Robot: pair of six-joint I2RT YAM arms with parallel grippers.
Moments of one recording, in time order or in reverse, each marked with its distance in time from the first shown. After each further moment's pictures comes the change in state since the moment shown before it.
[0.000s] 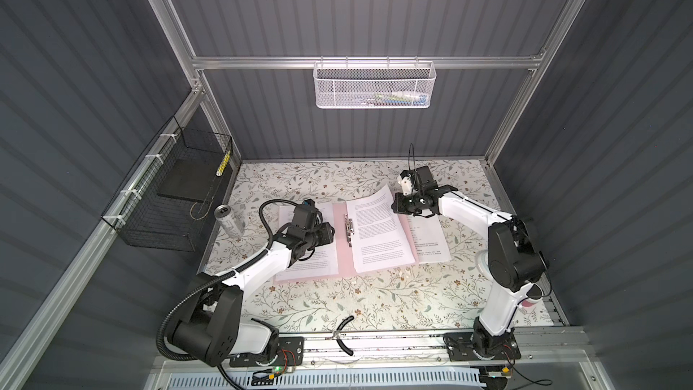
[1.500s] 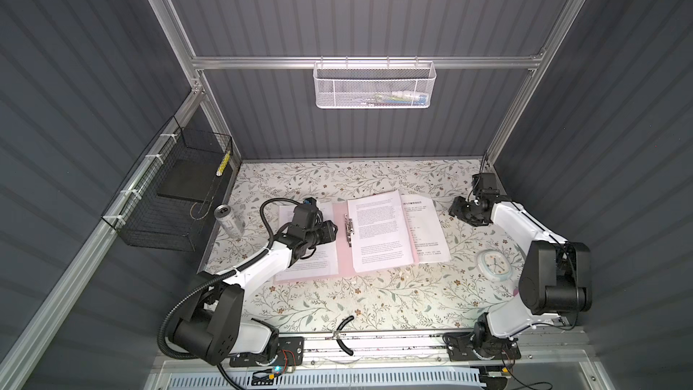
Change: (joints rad) left arm 0.000 0.006 -0.002 0.062 0.034 0.000; right arm -0.445 -0.243 -0.249 -0.128 0.155 0.016
